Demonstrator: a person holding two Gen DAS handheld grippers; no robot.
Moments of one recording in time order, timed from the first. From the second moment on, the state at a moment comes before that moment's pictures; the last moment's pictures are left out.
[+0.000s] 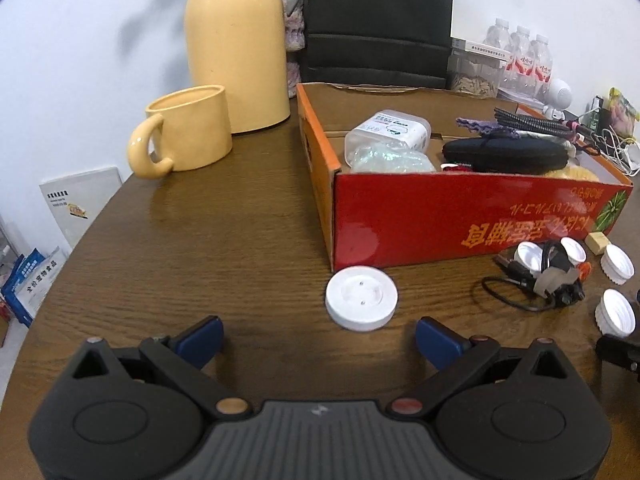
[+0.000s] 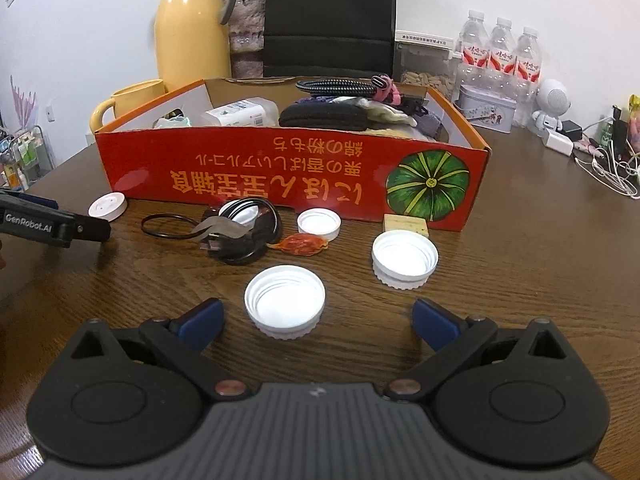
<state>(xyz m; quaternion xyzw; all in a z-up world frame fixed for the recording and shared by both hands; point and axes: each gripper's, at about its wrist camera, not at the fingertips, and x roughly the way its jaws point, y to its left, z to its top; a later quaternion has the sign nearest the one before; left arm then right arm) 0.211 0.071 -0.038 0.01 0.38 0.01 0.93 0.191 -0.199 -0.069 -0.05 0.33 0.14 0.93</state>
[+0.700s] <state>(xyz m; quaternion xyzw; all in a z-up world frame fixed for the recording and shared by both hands) 0.199 0.060 -0.029 -0.02 0.33 -0.01 0.94 0.181 -0.193 -0.063 -0.05 0.30 0.17 0.94</state>
